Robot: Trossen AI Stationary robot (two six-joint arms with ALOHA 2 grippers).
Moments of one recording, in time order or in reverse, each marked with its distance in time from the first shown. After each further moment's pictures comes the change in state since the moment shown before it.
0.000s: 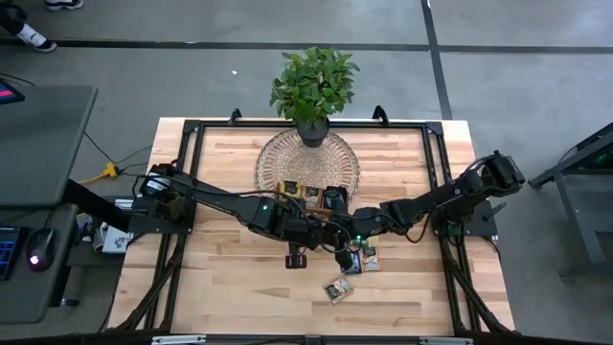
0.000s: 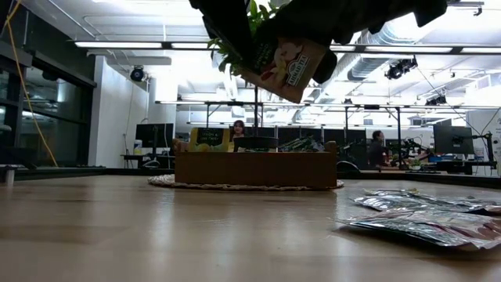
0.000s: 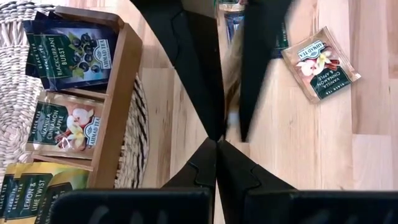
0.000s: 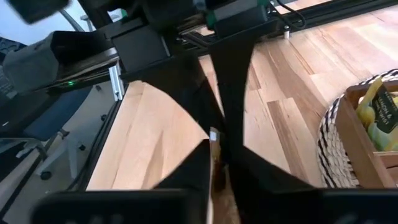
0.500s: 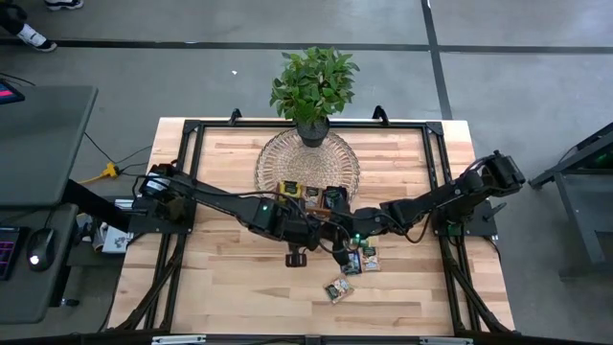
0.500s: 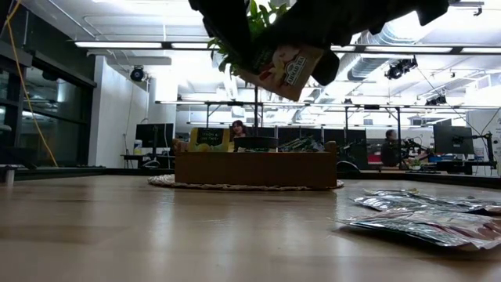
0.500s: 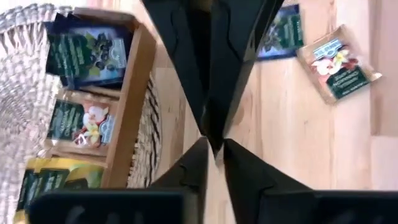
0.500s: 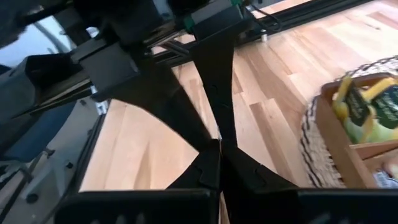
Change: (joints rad) left arm 0.003 0.000 0.000 -0.013 -0.049 0.001; right arm 0.001 0.000 0.000 -0.005 0.084 0.060
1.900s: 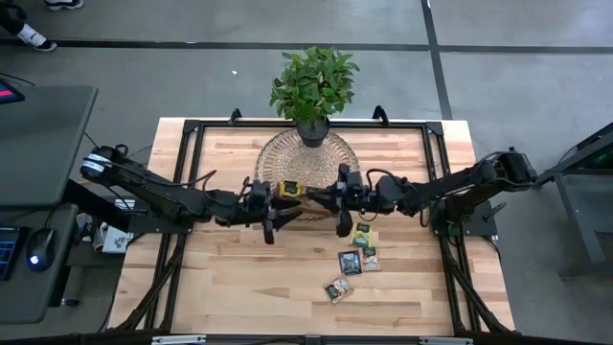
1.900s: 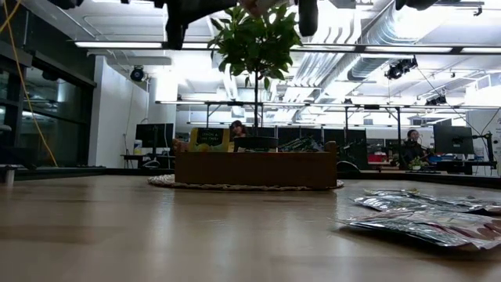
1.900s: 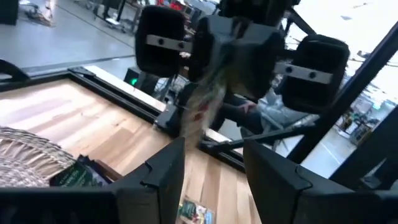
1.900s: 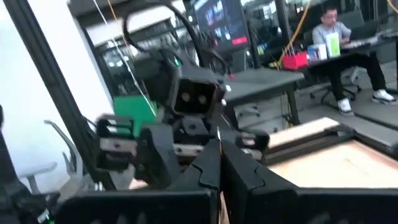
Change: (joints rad) left arm 0.003 -0.560 -1.000 1.577 -0.167 -0.220; right arm -0.131 -0.121 -0.005 0.367 0.005 -0.159
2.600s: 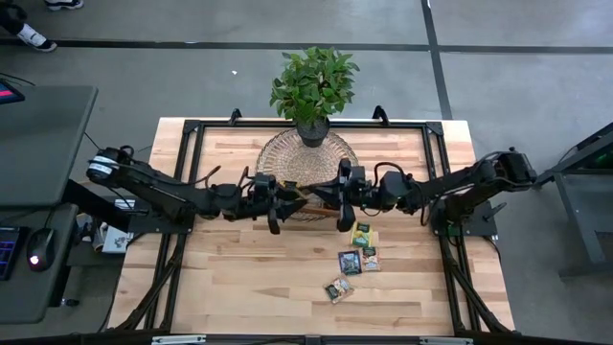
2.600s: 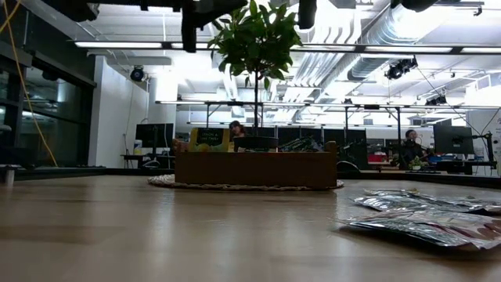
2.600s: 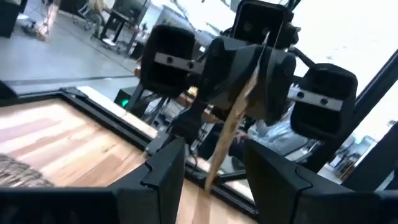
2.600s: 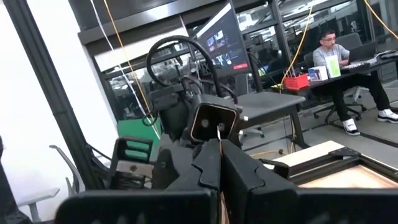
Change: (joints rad) left arm 0.067 0.078 0.001 0.199 0.049 -0.032; right arm -0.020 0.000 0.000 0.104 -0.006 -0.002
